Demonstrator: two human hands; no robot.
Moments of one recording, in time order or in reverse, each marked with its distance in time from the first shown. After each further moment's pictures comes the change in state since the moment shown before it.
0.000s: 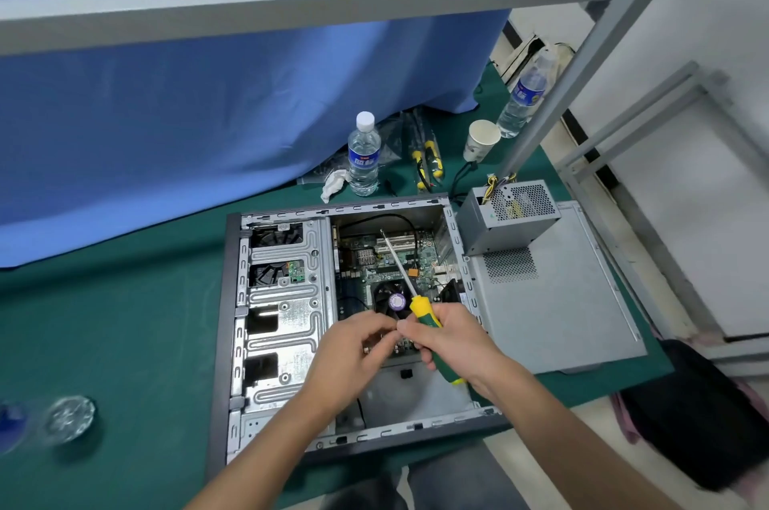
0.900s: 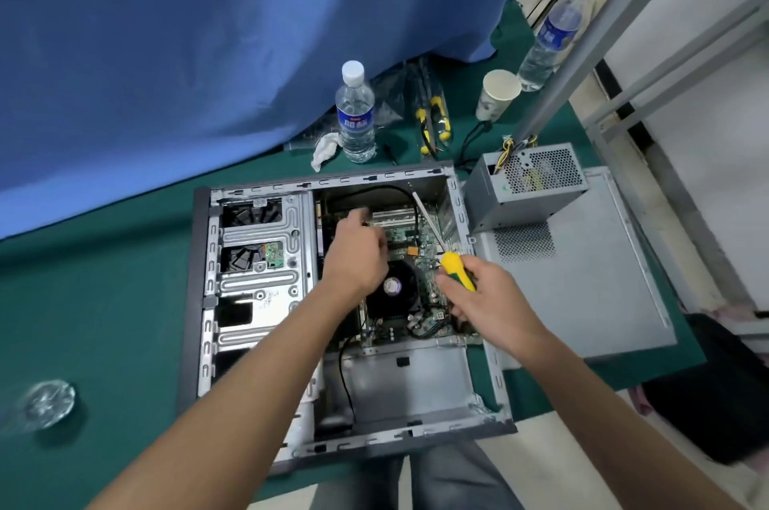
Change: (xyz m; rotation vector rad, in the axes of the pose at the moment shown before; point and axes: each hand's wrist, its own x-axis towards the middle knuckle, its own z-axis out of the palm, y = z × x) left_hand 0.130 -0.026 0.017 0.529 -0.090 -0.320; right_hand 0.038 0.008 -0.056 -0.353 0.181 -0.147
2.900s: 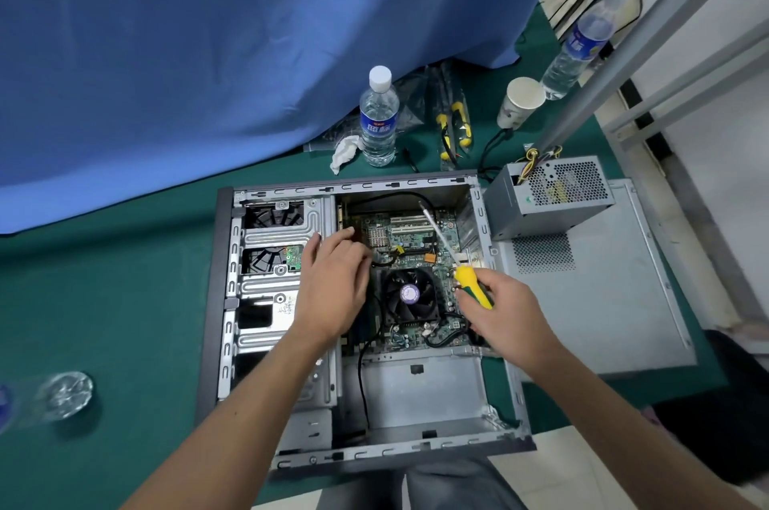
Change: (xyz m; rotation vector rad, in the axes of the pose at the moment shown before) left_hand -0.035 -0.057 0.006 0.002 0.336 0.129; right_hand 0.005 0.004 0.008 -0.088 0.059 -0.063
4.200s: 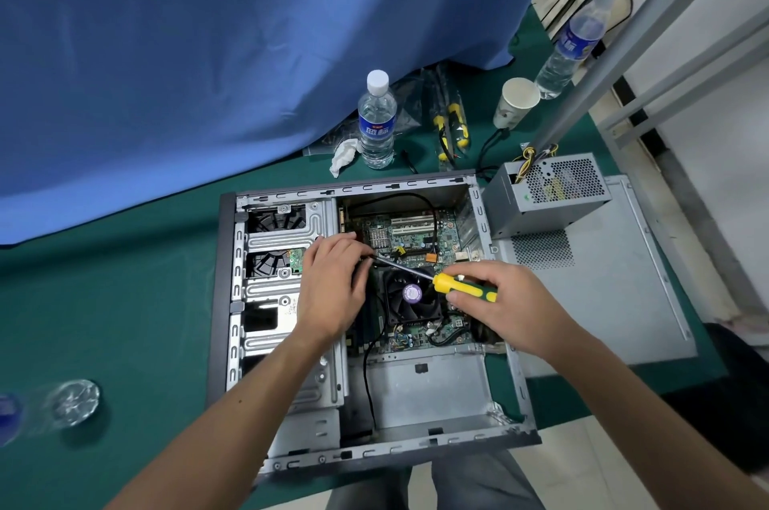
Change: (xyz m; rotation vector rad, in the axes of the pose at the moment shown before) left_hand 0.000 -0.007 0.005 -0.077 0.079 0.038; right_hand 0.001 -0.019 -0.023 -0.155 -0.116 -0.145
